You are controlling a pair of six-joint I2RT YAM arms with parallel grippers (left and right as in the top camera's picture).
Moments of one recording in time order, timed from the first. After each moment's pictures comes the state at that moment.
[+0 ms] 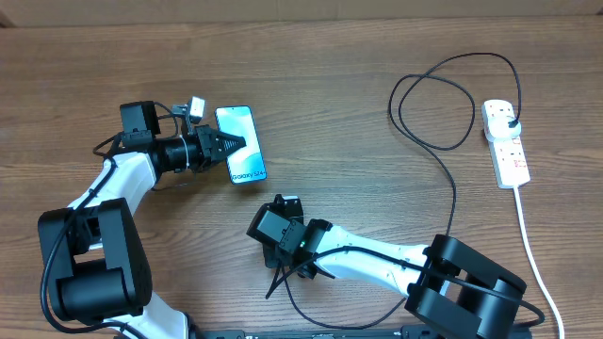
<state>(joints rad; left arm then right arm) 0.16 1.80 1.01 -0.28 1.12 -0.31 1.07 1.84 1.03 -0.41 0.04 0.93</state>
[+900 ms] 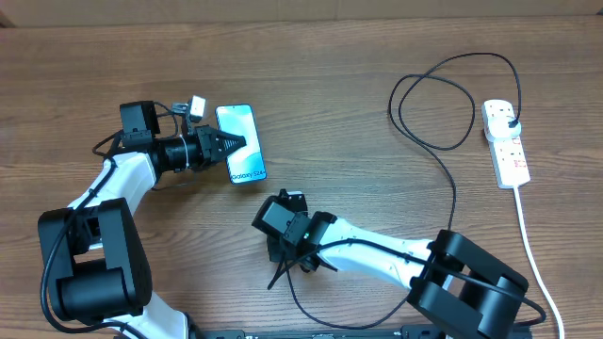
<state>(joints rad) 0.16 1.80 1.01 -0.26 1.16 -0.23 1.02 1.84 1.03 -0.45 0.00 0.91</state>
